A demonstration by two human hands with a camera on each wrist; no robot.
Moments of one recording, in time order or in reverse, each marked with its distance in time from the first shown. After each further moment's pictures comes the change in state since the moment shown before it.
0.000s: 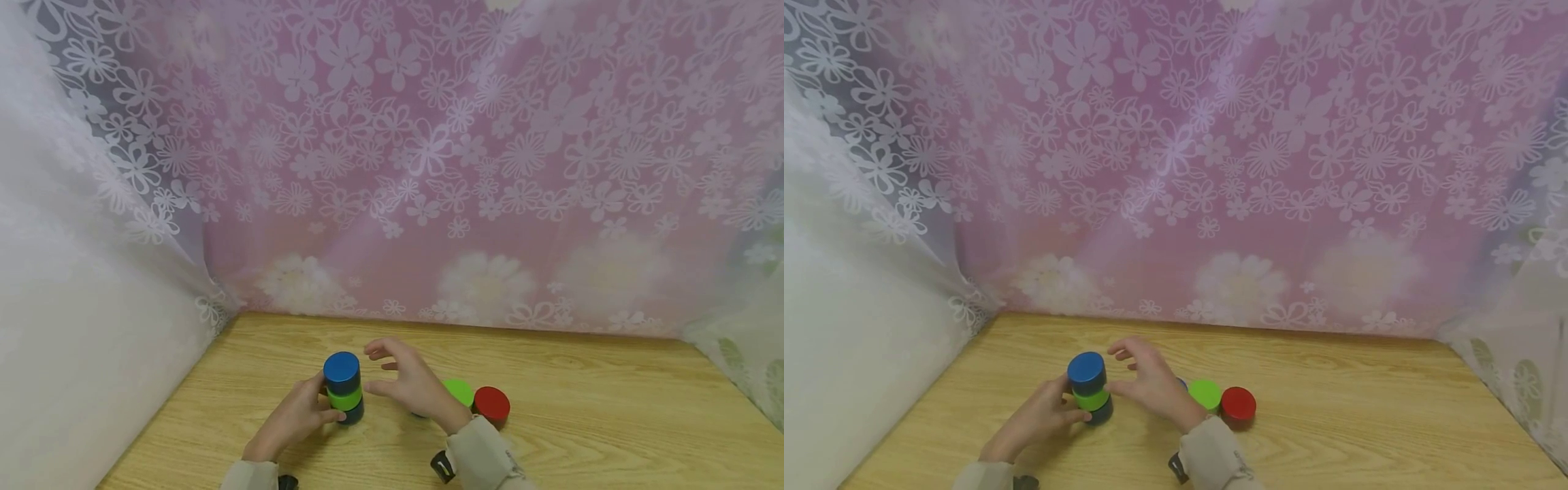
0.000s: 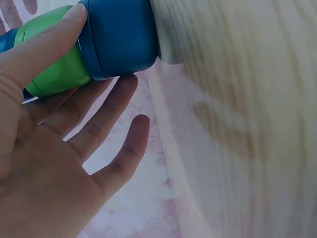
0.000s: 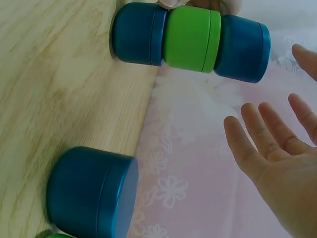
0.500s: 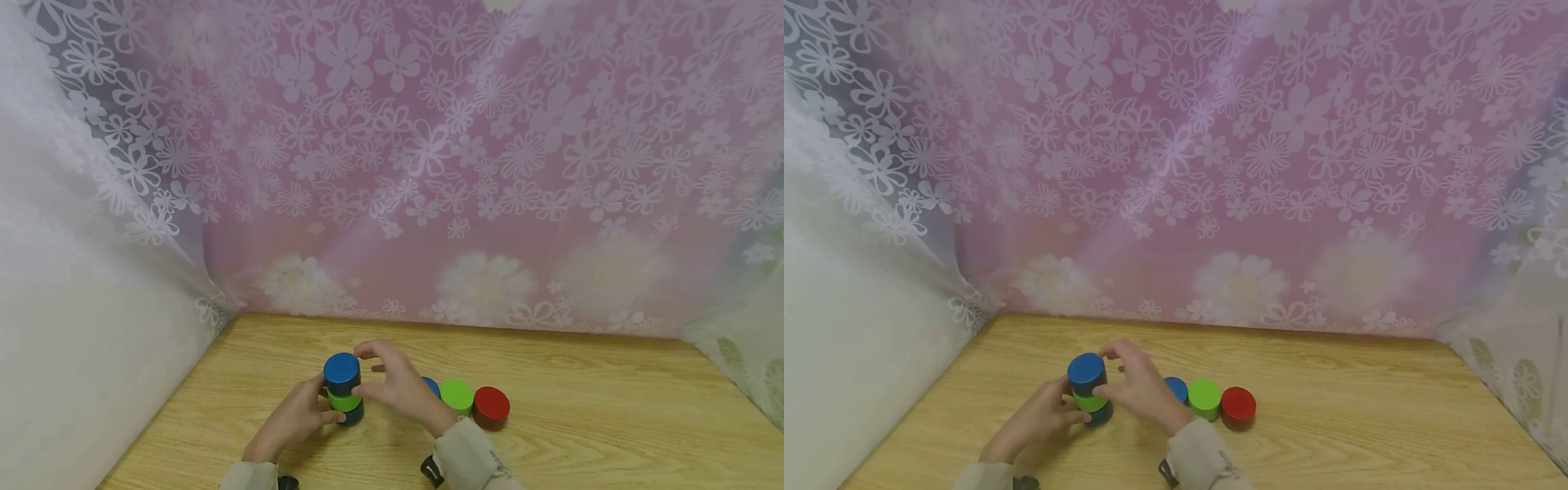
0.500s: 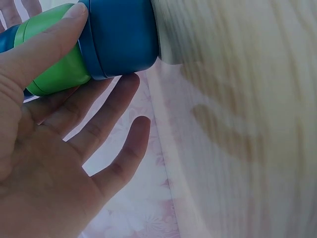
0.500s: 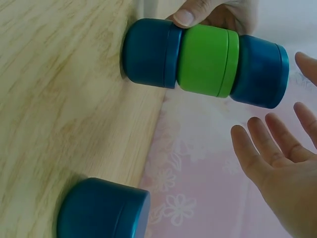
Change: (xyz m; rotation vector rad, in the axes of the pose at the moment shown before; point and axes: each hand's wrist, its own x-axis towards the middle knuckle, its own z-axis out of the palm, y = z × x) left_hand 0.000 0.000 -0.002 -0.016 -0.010 -0.016; right_hand 0.006 -0.002 0.015 0.026 -0.004 0.006
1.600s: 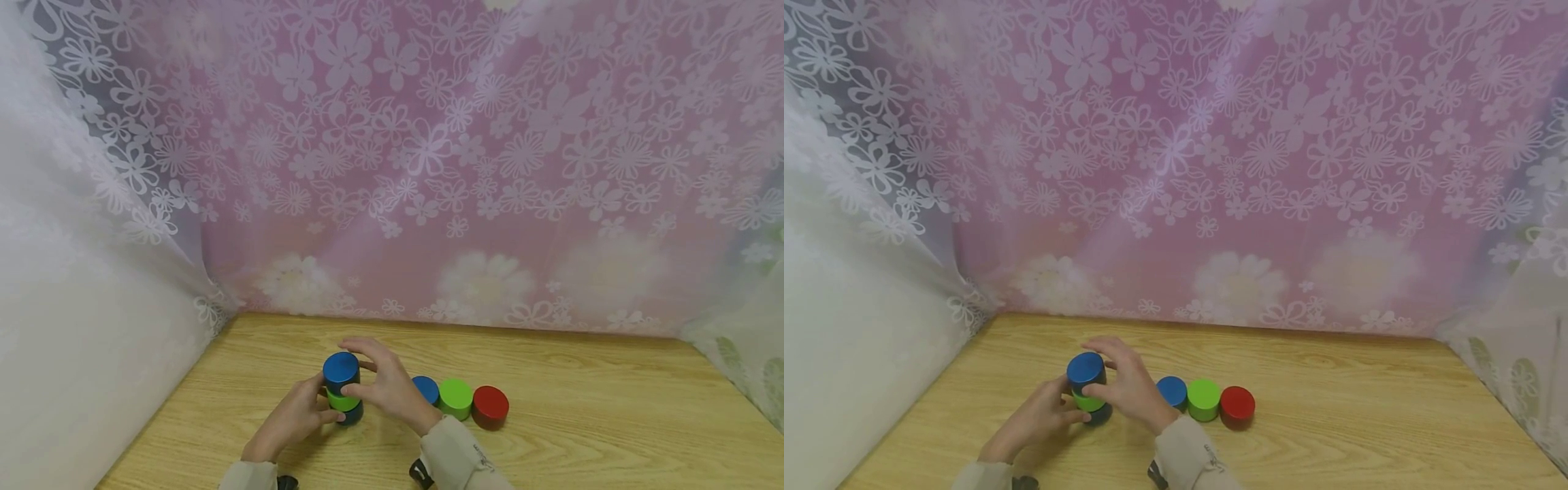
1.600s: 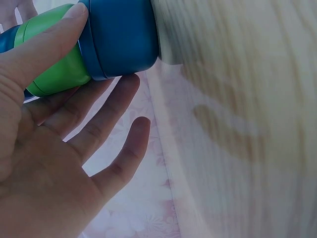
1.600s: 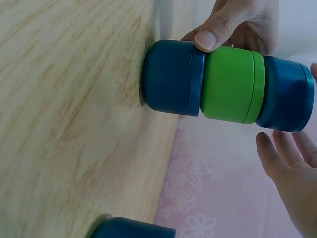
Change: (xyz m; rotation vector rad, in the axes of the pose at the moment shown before) left_hand -0.001 -0.002 0.001 0.020 -0.001 0.040; right_hand 0.007 0.008 0.014 0.111 0.000 -0.052
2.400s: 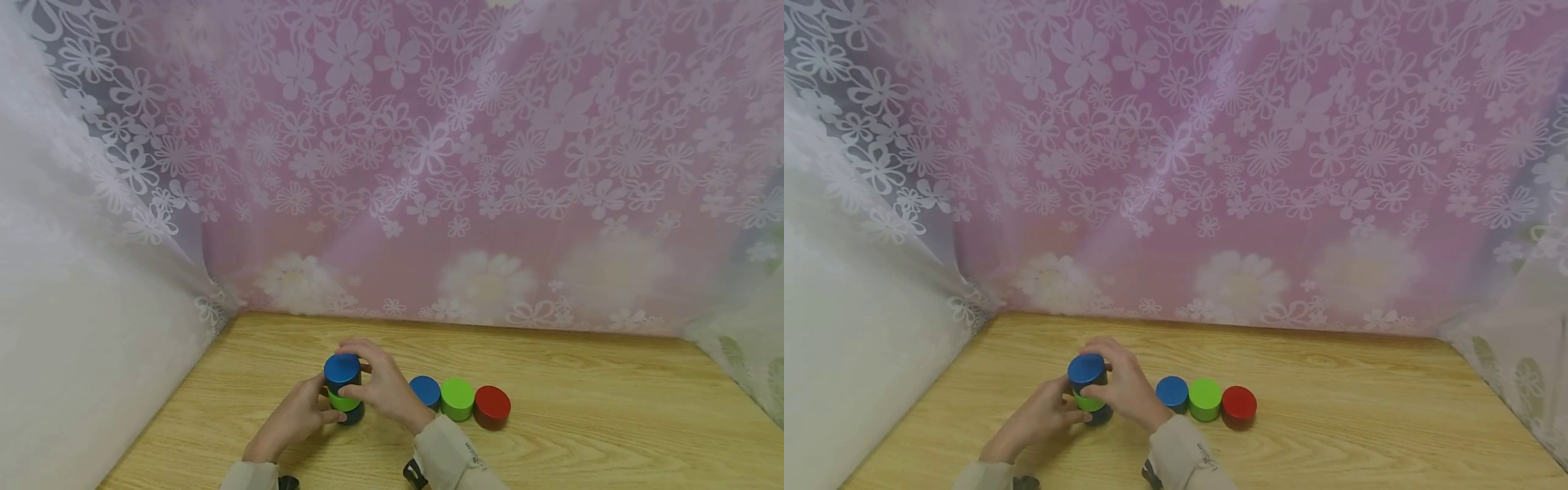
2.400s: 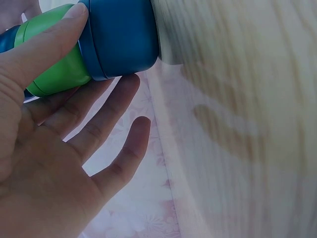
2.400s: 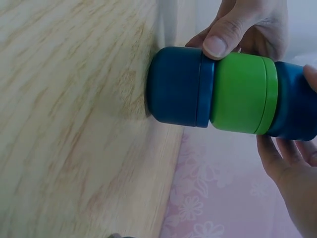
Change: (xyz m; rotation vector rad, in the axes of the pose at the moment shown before) left_hand 0.000 0.000 -0.001 0.003 -0.018 -0.009; right_hand 0.007 0.008 0.009 -0.008 0.009 0.043
